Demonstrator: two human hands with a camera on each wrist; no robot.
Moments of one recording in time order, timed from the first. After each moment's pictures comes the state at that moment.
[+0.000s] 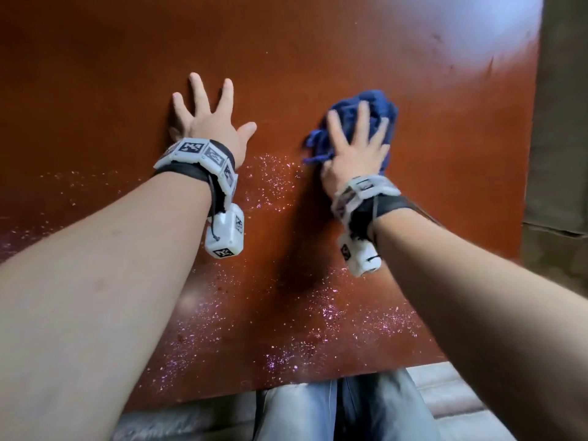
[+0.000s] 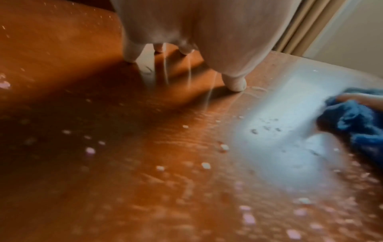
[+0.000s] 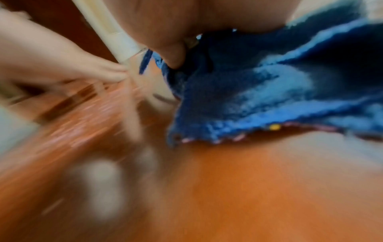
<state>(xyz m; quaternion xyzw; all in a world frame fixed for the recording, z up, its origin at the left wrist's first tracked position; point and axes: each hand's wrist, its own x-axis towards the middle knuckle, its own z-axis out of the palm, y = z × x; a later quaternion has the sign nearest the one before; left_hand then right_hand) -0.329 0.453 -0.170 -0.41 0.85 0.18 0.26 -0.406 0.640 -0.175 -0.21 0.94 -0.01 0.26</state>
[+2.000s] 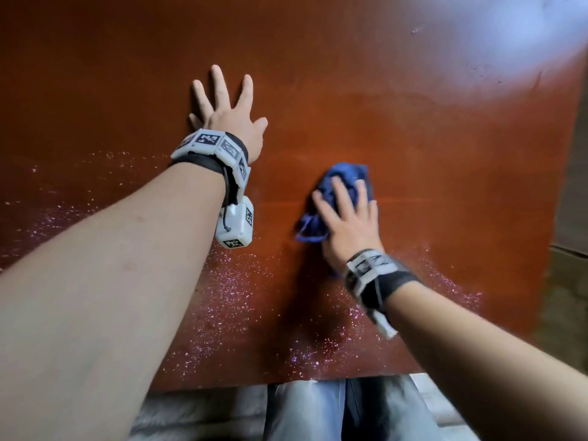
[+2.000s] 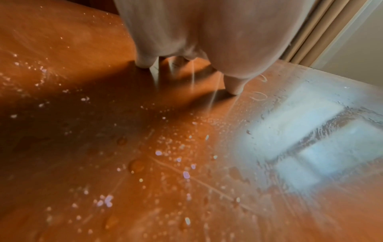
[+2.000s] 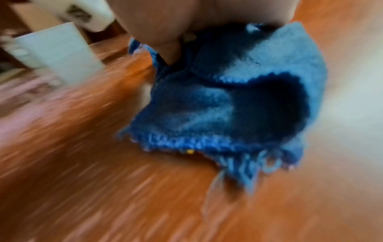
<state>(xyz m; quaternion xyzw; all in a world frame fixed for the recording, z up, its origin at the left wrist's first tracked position) -0.296 0.414 -0.169 -0.41 0.84 0.22 0.26 -0.298 0.664 -0.177 -0.37 0.88 0.00 0.30</state>
